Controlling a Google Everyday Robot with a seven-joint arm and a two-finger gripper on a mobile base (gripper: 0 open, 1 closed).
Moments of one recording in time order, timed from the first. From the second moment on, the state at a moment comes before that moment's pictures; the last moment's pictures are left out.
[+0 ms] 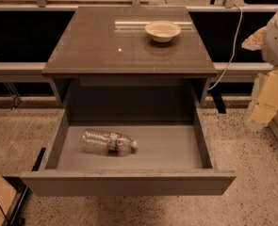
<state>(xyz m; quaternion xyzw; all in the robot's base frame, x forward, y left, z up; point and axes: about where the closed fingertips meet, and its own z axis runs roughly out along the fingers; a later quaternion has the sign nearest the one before) 0.438 -0.217 0.976 -0.60 0.78 -0.03 0.16</state>
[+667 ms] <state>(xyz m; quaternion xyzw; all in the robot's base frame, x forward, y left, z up) 0.458 -0.197 0.968 -0.62 0.77 -0.01 0.18</state>
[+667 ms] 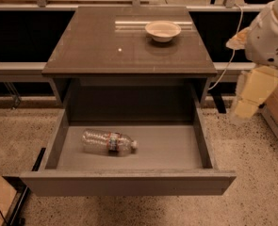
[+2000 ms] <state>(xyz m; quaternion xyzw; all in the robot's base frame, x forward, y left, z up) 0.489 -0.103 0.895 -0.60 0.74 0.13 0.27</state>
